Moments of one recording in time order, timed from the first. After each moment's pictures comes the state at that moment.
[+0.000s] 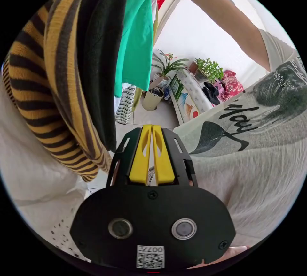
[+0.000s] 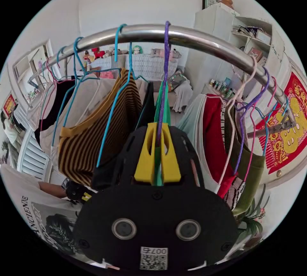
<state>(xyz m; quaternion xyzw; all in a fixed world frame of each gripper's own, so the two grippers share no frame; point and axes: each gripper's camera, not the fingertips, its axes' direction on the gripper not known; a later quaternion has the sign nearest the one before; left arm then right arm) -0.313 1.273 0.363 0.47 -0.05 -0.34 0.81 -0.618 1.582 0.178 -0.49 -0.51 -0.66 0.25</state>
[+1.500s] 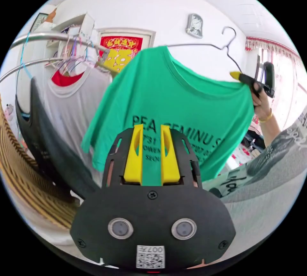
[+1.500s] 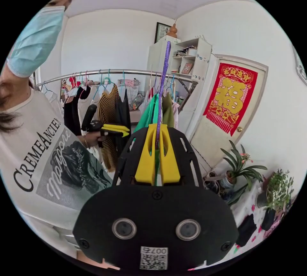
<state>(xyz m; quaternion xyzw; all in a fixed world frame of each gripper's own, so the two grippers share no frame) -0.220 1.264 0.178 0.60 -0.22 -0.25 0.73 -0.546 0.979 0.150 -0.39 -0.51 -0.61 0.48</state>
